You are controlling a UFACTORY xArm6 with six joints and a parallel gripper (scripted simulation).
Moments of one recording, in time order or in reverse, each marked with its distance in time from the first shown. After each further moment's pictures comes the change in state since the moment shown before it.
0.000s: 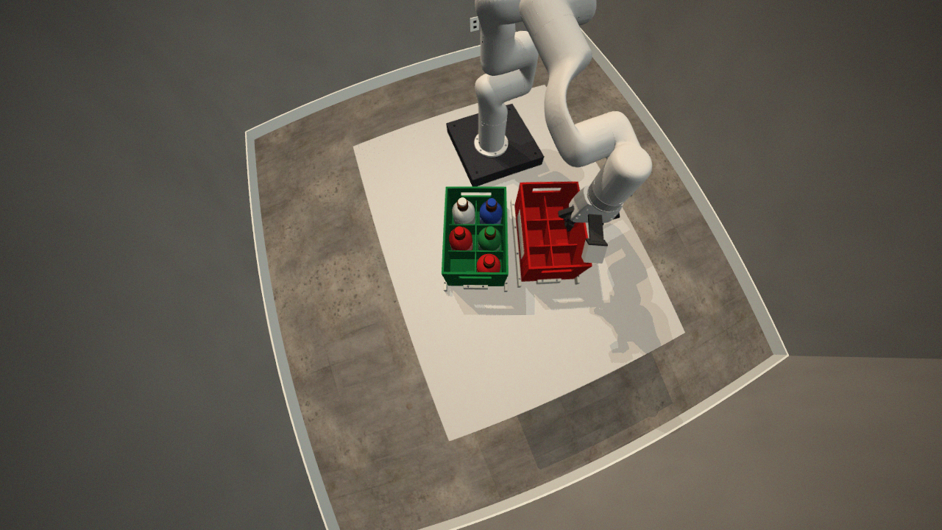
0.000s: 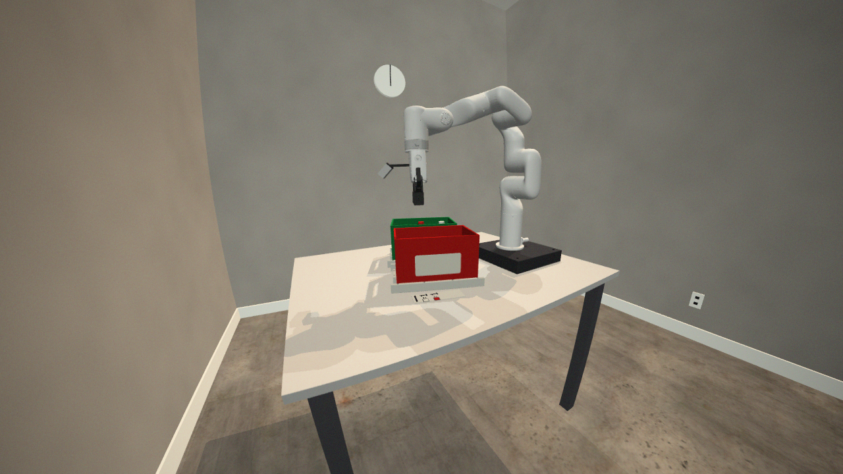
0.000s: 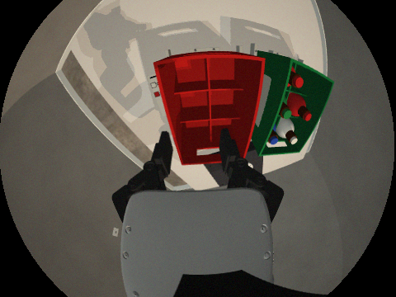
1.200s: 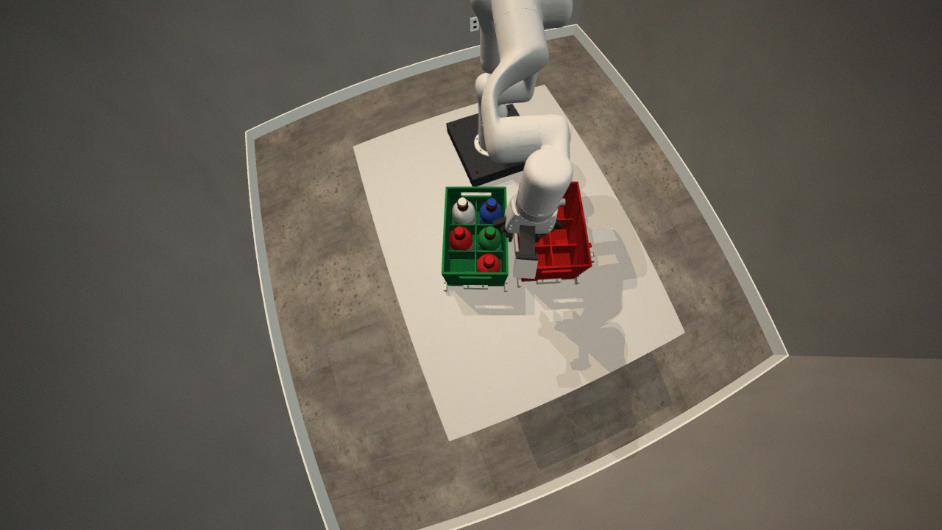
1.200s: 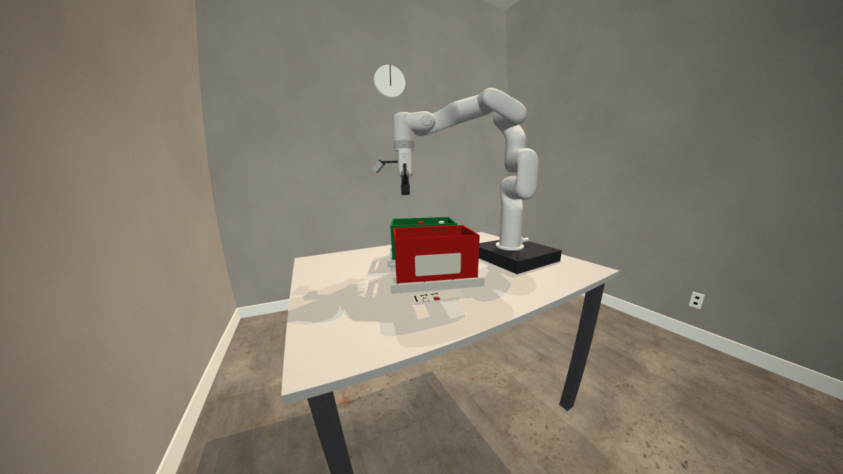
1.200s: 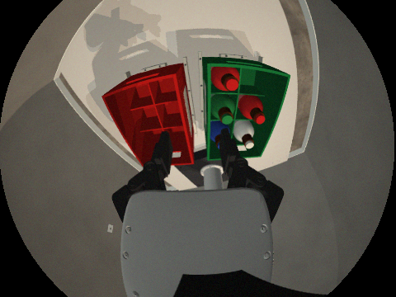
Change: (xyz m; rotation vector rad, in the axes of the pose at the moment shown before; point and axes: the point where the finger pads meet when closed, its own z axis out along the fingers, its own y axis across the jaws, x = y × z) arm 0.038 0.154 -0.025 -0.002 0.002 0.011
